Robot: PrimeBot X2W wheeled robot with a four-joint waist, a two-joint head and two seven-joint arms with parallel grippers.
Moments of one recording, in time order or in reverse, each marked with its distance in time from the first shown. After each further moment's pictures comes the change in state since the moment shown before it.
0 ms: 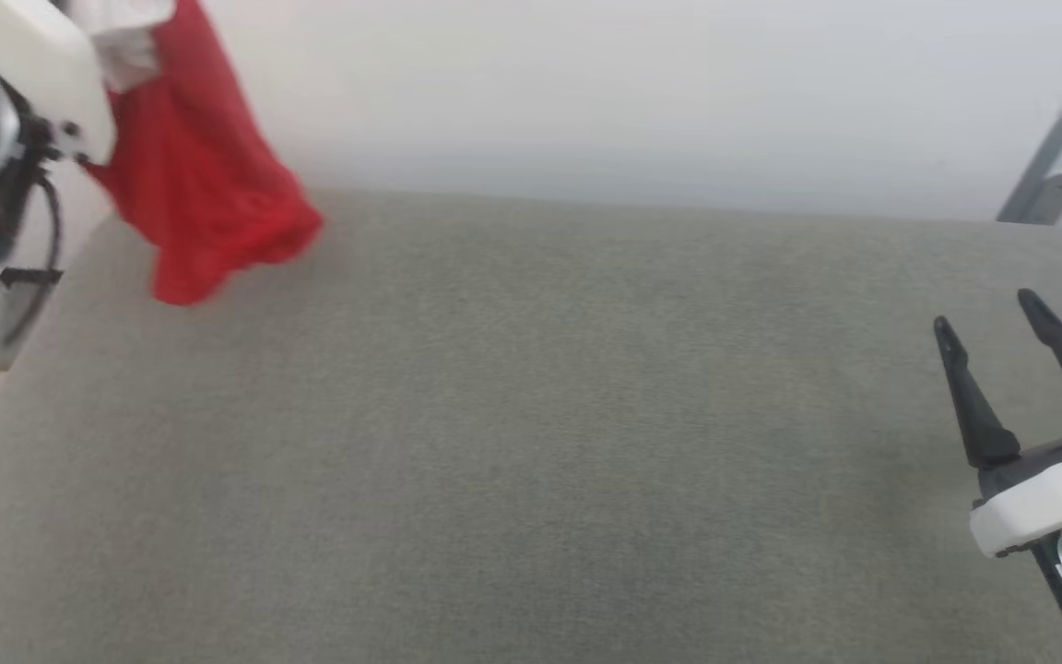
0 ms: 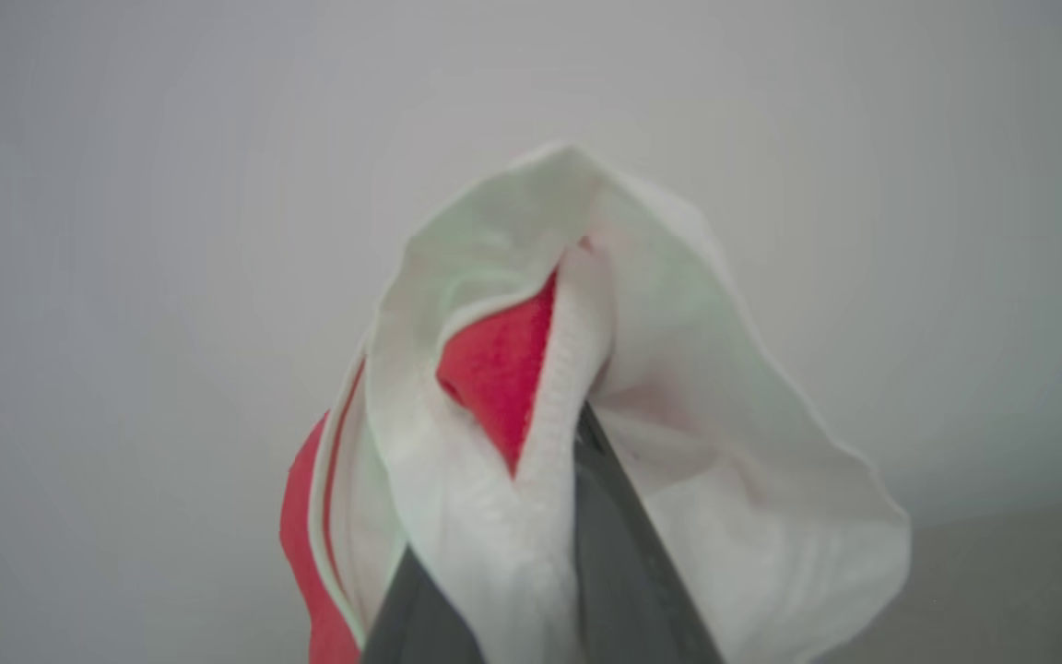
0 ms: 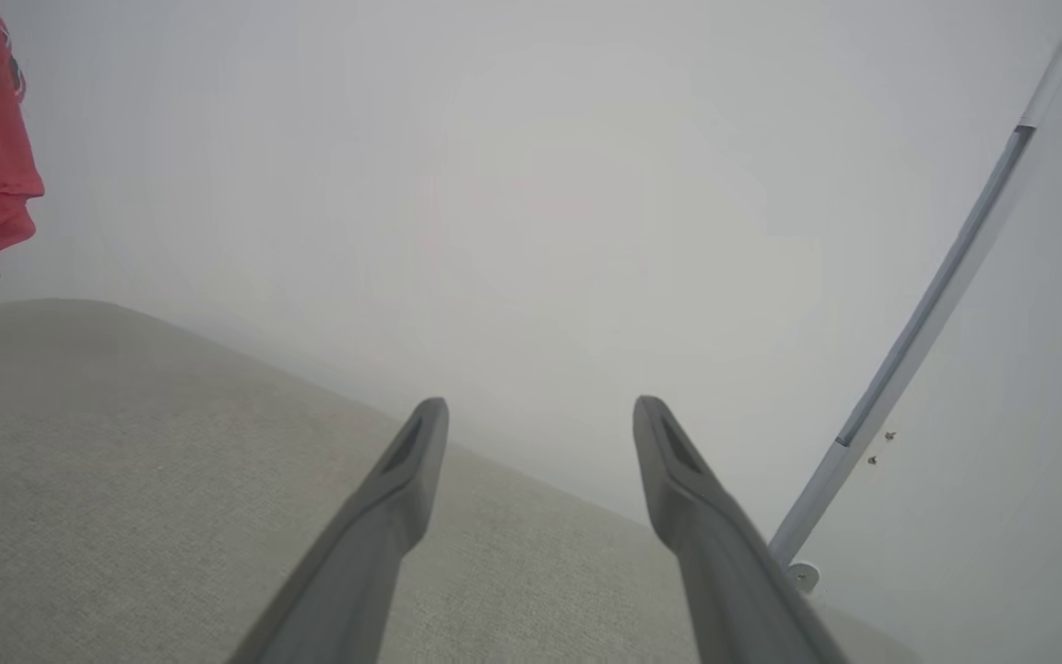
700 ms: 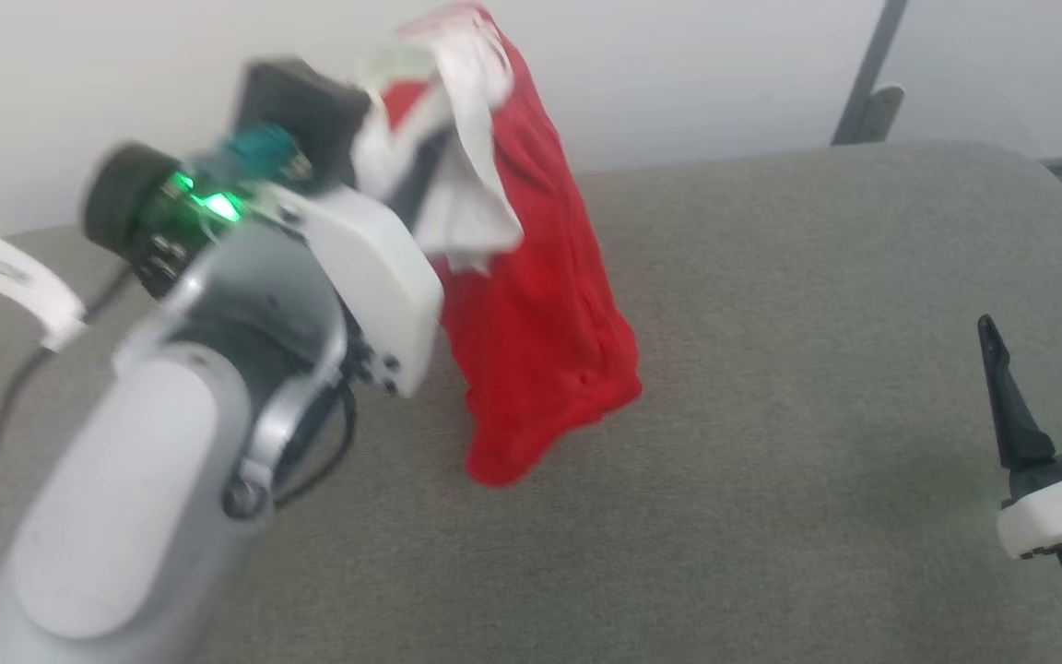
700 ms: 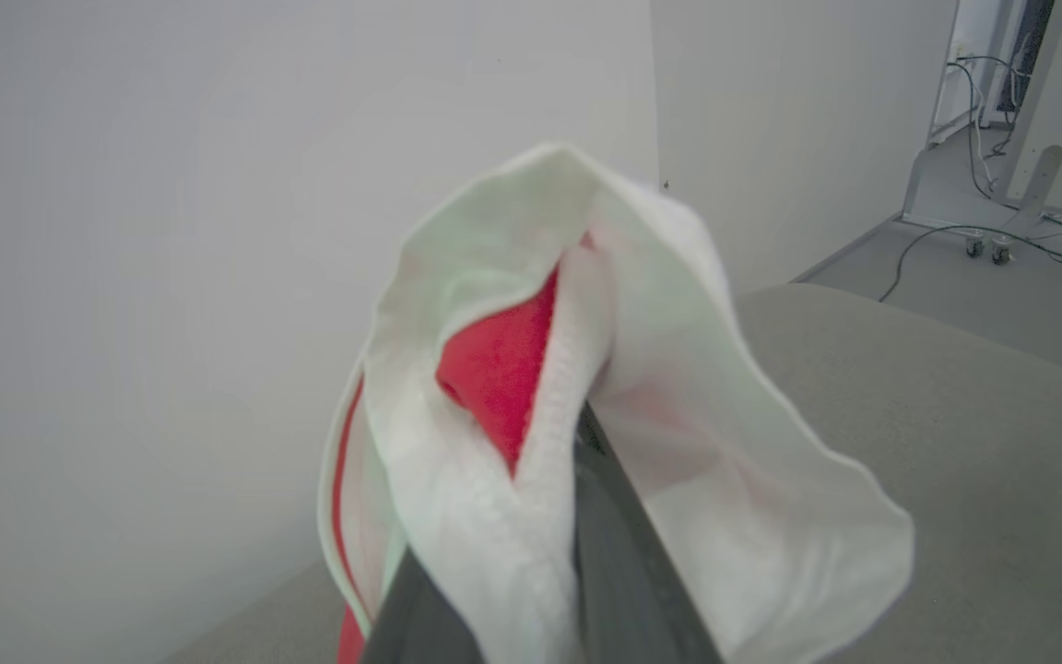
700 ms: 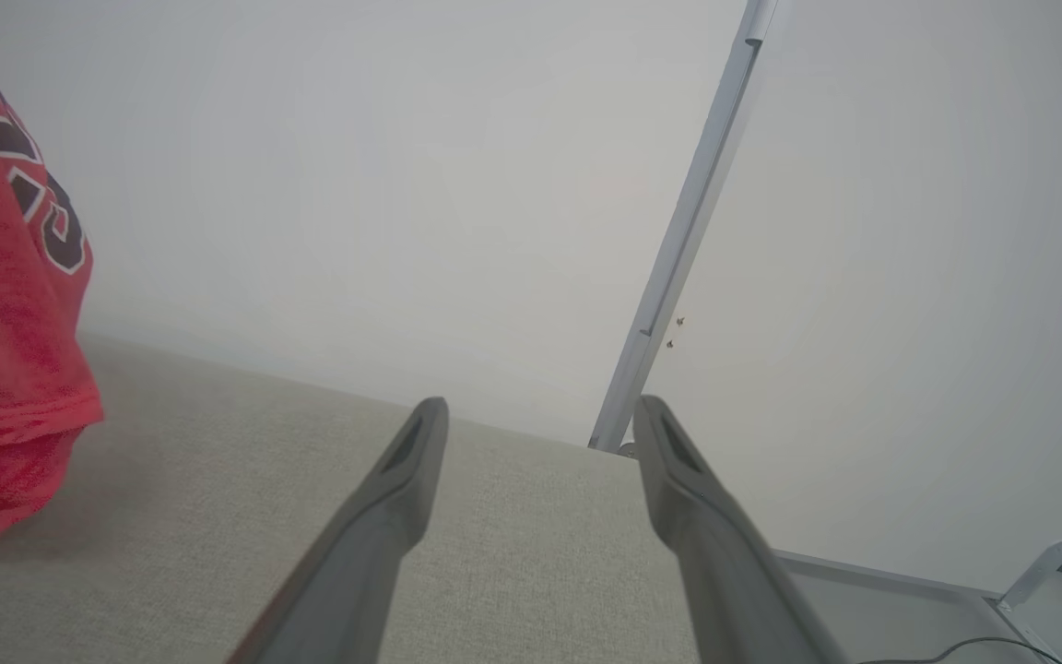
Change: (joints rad) left arm 0.302 -0.134 -0.180 -0.677 -0.031 0.153 0.322; right arm 0.021 0.025 -0.093 0.011 -0.030 0.000 -0.017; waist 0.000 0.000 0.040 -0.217
